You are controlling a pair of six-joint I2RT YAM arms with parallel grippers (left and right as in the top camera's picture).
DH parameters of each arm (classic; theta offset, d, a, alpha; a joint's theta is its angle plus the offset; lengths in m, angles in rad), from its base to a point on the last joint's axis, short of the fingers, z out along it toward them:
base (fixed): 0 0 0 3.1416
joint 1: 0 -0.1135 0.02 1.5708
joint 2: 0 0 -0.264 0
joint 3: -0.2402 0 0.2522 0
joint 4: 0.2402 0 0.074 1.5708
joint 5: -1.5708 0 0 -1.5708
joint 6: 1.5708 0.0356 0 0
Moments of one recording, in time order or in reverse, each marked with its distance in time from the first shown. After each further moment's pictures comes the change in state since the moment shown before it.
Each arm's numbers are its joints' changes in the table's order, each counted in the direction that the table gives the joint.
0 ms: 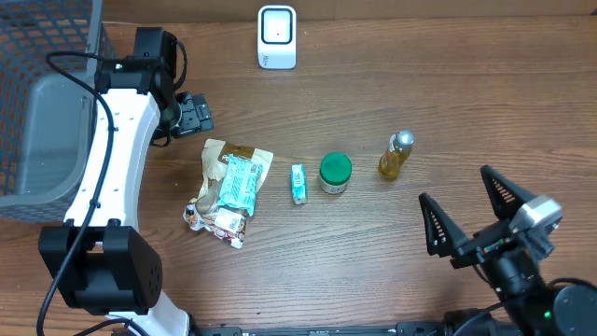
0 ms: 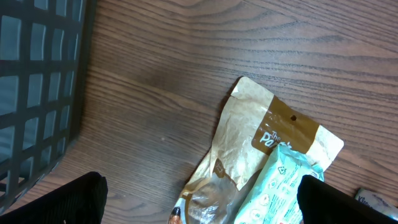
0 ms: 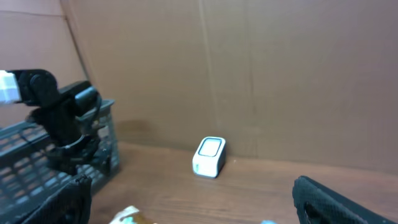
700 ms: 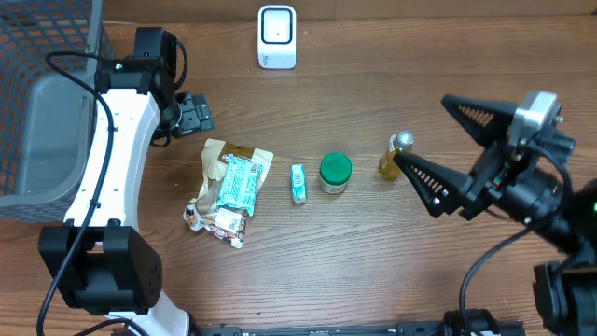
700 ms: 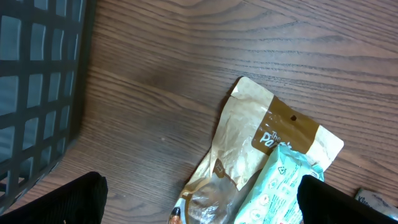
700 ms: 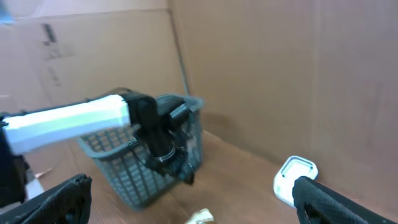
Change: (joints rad) left arm 0.000 0.000 0.000 0.000 0.000 0.000; right arm 0.000 0.531 -0.494 -0.034 0.447 0.009
